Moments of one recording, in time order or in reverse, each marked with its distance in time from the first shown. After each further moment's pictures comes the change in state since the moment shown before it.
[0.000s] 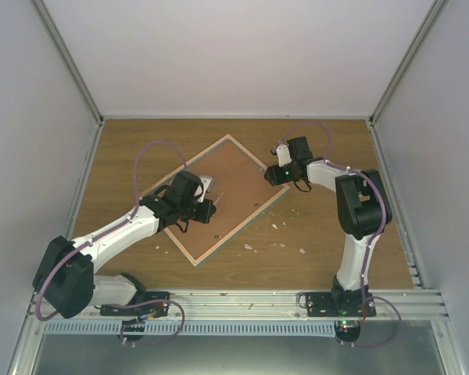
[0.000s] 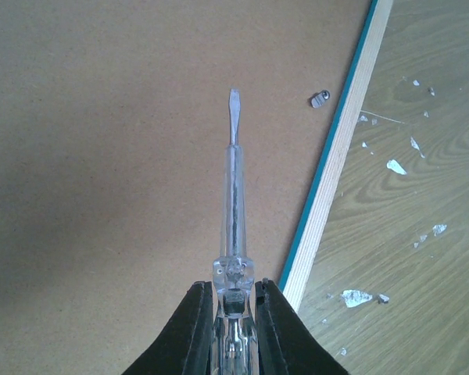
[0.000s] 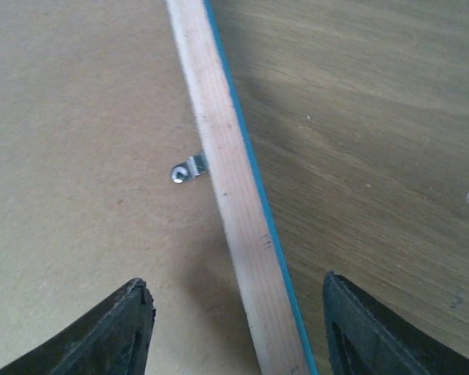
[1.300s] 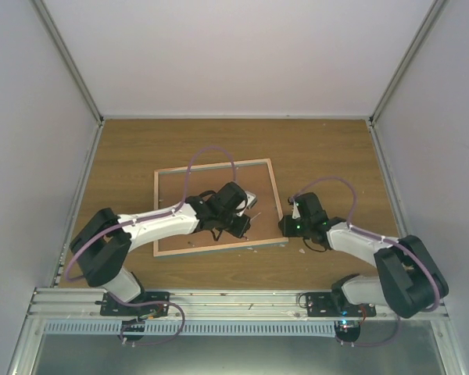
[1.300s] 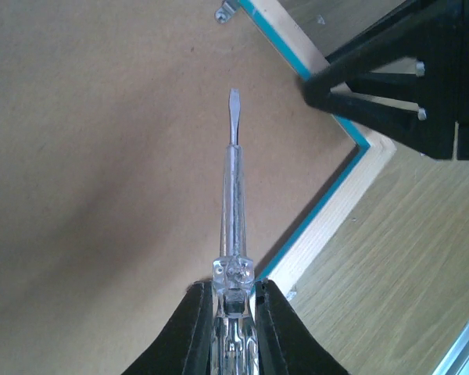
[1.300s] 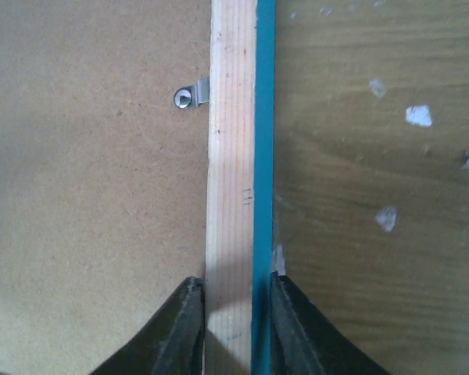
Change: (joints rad) left arm -0.294 0.282 0.181 0.019 -0.024 -0.015; right arm 0.174 -0.640 -0.764 0.120 0.154 0.460
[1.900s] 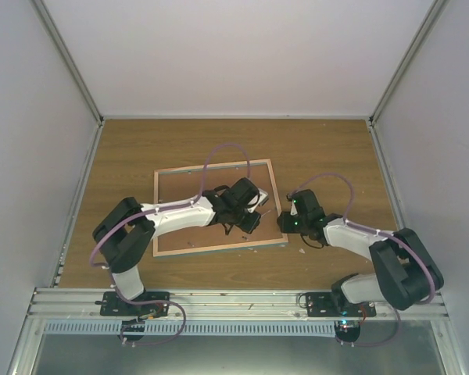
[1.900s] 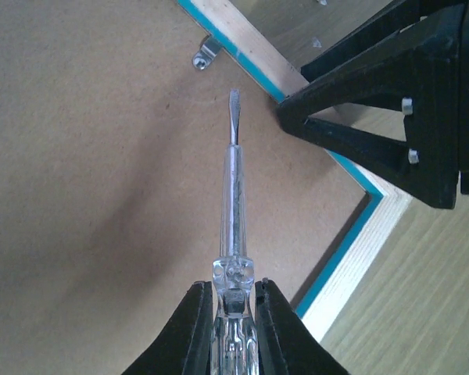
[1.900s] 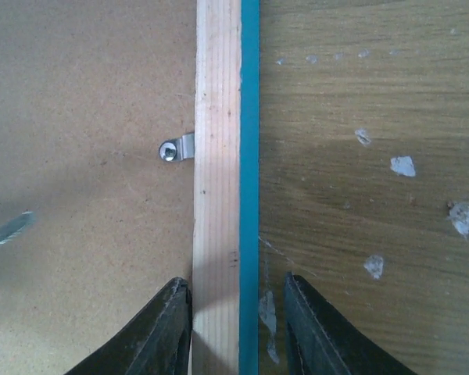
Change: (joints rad) left arm -0.010 0.171 0.134 0.012 0.006 0.073; right arm 0.017 0.034 0.026 0.020 0.053 0.015
